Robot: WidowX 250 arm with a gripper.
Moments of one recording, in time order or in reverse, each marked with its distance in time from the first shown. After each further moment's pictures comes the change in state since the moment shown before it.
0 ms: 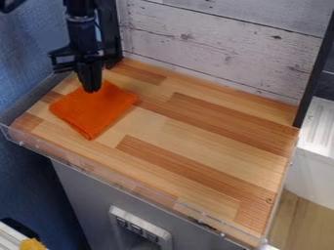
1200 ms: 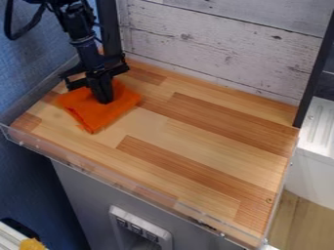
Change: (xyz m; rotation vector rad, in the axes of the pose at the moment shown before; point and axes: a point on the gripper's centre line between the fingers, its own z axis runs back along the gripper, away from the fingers) arm 0.001 -0.040 -0.037 -0.233 0.048 -0.216
